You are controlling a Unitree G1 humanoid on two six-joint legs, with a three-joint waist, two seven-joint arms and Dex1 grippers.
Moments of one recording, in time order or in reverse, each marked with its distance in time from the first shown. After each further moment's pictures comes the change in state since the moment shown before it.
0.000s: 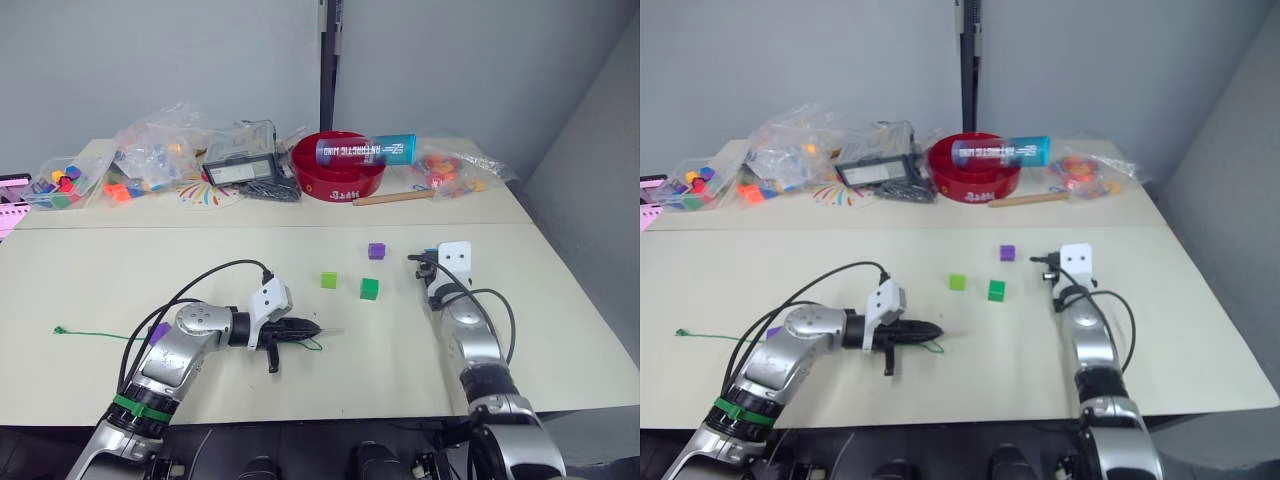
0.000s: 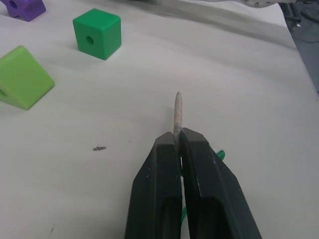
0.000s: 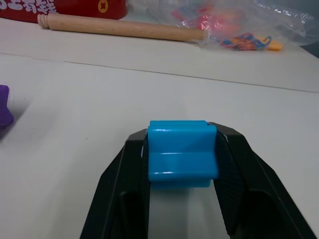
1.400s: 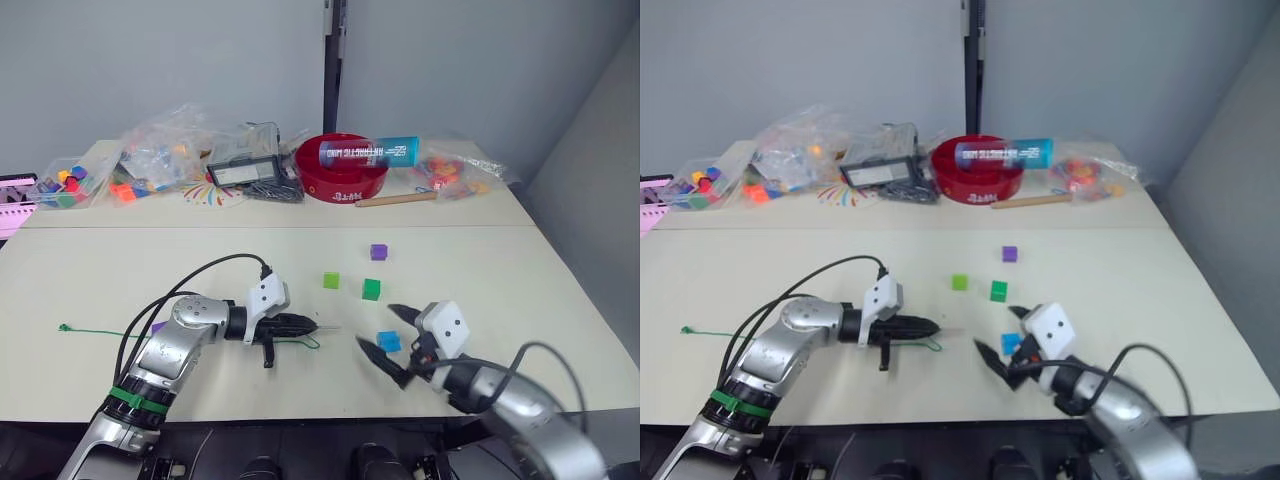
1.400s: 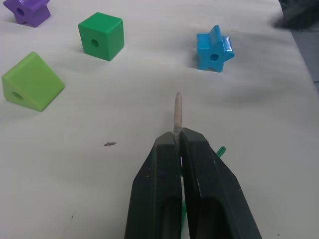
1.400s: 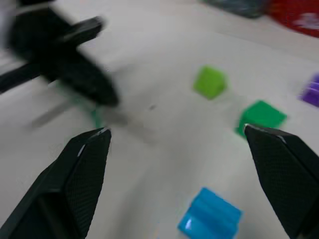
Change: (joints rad) left arm -0.042 0.021 0.003 0.031 0.012 -0.016 -0.037; right arm 0.468 -0.417 0.136 -1.056 0.452 0.624 0.746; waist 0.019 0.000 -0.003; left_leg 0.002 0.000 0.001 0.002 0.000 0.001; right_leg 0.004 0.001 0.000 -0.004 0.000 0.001
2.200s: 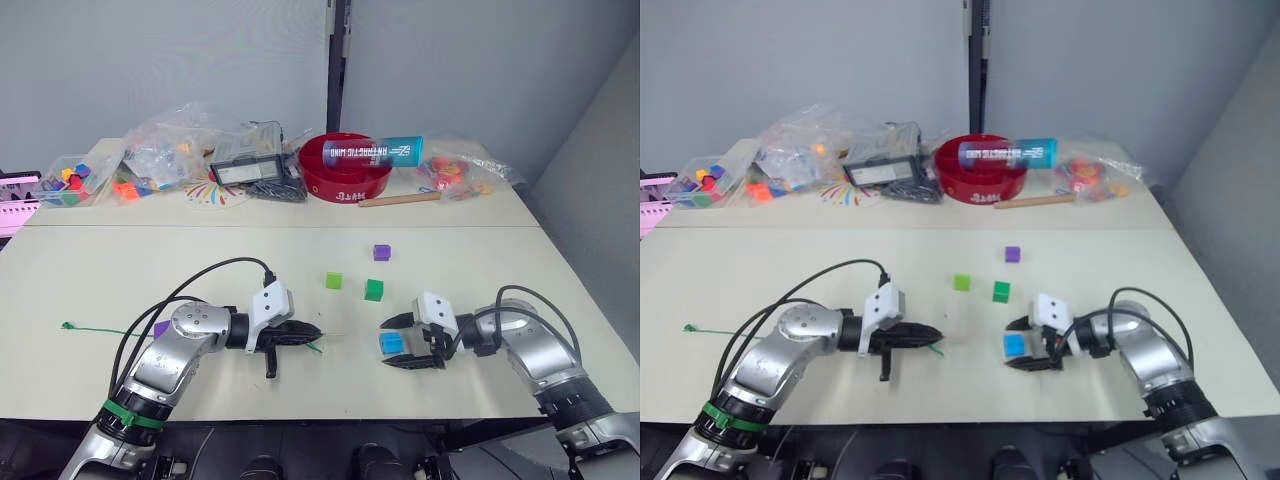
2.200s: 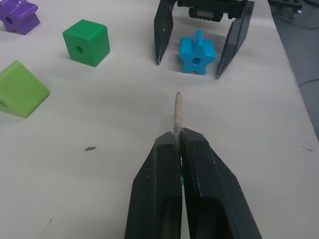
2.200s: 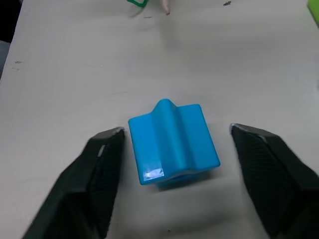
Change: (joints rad) left arm 0.064 0.019 -0.002 -0.147 -0.002 0.047 0.027; right arm -0.402 -0.074 0.239 0.805 -0.248 -0.519 0.549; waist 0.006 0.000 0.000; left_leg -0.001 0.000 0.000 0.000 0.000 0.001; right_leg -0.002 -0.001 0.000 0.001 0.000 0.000
